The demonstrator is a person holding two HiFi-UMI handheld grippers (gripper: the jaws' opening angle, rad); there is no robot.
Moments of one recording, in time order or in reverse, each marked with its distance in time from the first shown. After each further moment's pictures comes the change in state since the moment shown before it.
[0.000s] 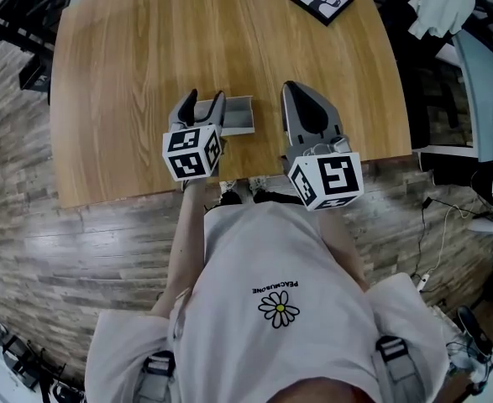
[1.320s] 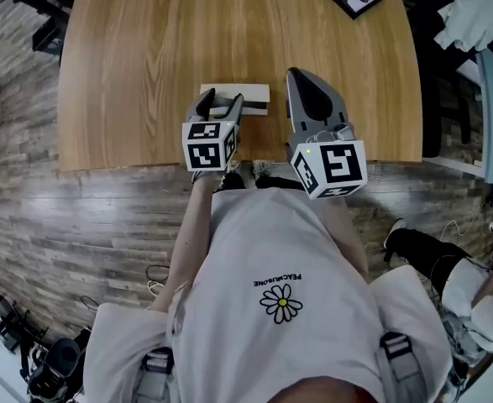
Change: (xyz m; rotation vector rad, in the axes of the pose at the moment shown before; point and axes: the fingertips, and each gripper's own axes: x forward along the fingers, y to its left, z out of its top) left arm -0.019 -0.011 -0.064 0.002 0.163 0.048; right arm 0.009 0.021 -0.013 -0.013 0.035 0.118
